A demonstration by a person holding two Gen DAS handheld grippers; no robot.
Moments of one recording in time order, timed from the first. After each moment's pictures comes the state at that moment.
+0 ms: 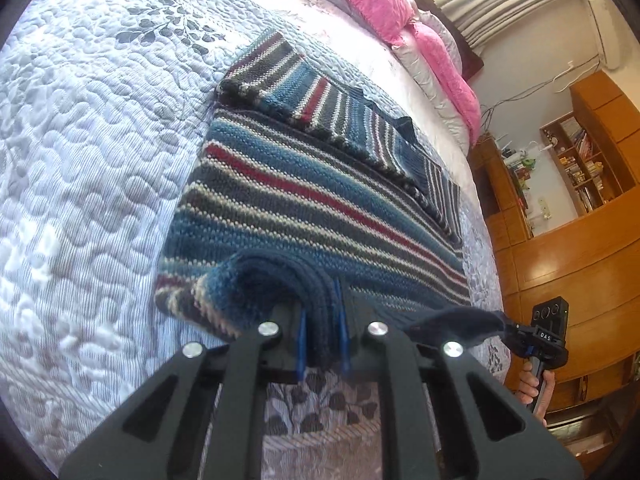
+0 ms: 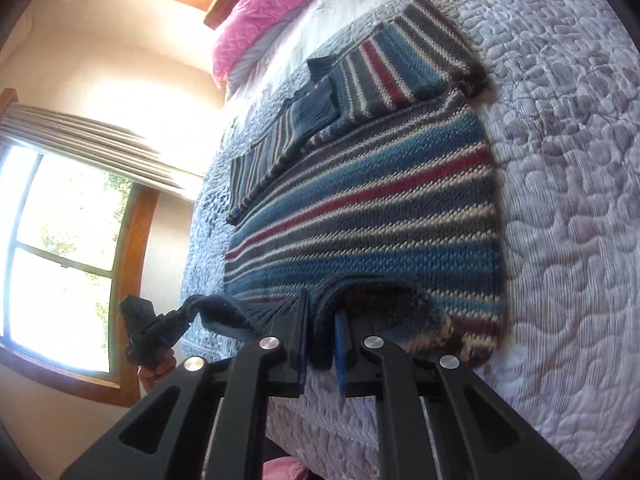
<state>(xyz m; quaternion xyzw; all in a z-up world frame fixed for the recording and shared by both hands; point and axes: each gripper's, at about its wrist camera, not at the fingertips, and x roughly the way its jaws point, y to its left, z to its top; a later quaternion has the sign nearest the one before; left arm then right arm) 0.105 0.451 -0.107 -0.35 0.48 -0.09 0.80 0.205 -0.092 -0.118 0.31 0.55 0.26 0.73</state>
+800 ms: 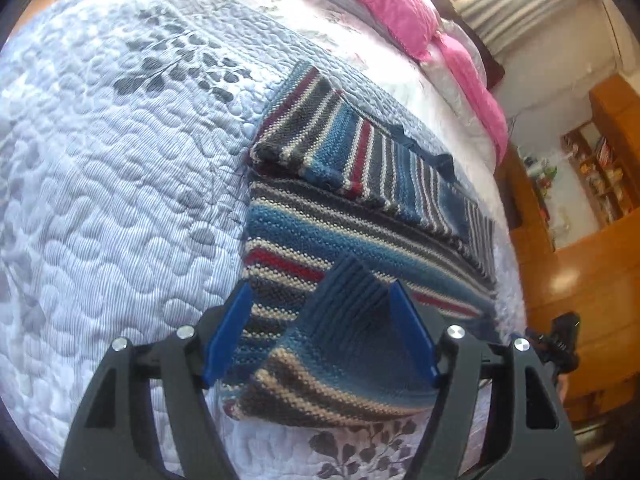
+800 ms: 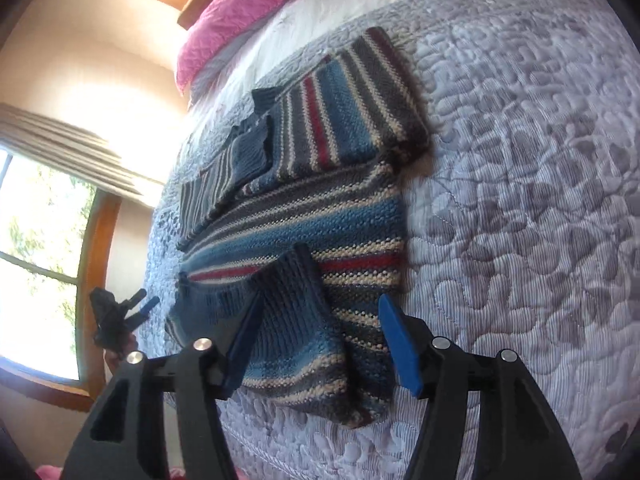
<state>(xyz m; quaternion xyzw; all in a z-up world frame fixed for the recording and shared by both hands) 0.177 0.495 -0.114 -0.30 0.49 -0.06 0.81 0.263 -0.139 -0.125 0.24 0.56 0.24 0.75</state>
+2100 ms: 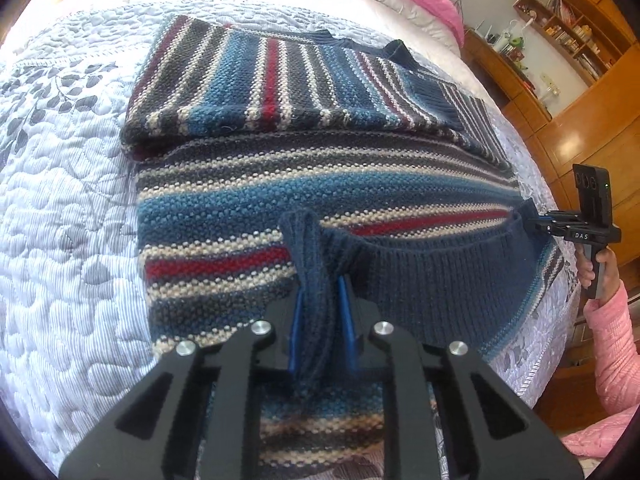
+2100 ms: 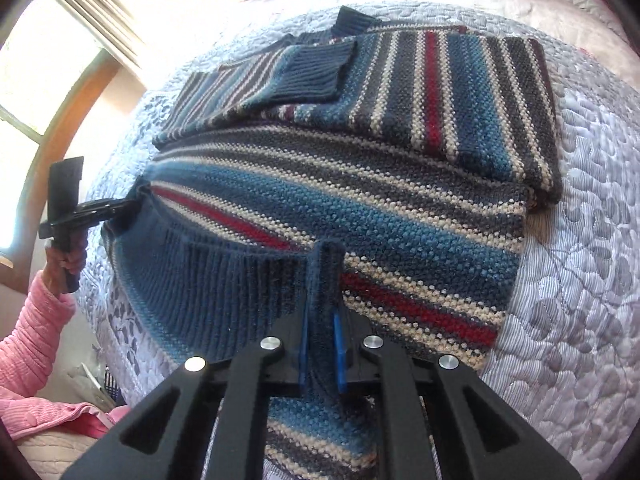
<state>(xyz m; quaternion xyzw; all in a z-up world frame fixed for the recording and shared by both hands) 0.216 0.419 -0.152 -0.14 0.54 -0.18 0.81 0.289 -0.036 -0.145 0.02 0.58 0.30 0.75</state>
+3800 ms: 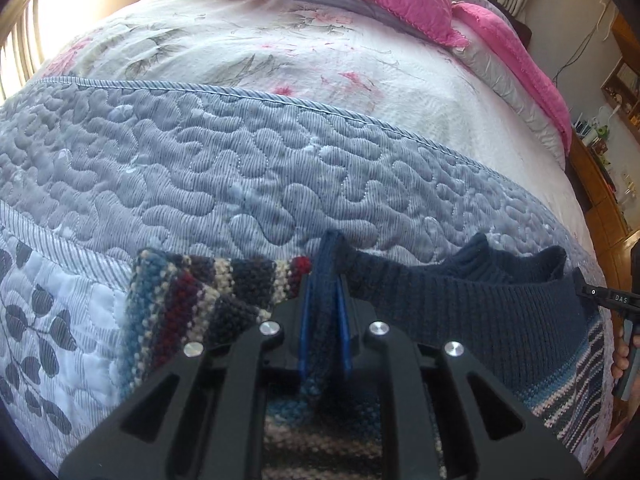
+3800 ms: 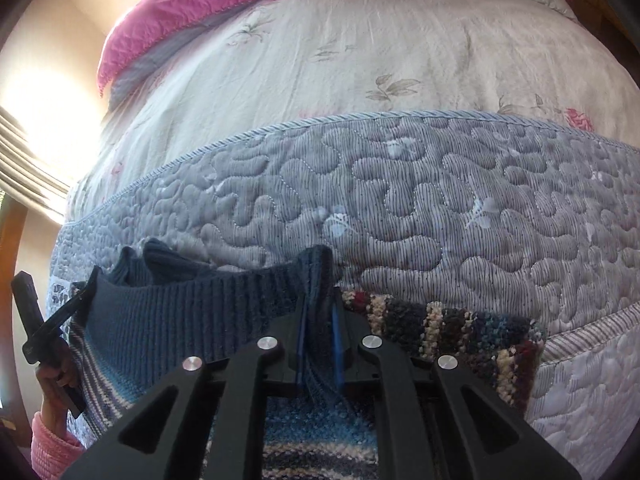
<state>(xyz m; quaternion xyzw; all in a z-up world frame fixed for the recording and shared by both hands) 0.474 0.456 -0.176 -0.18 0.49 -0.01 0.85 0.565 -0.041 -0.168 0.11 0.57 0.13 0.80</state>
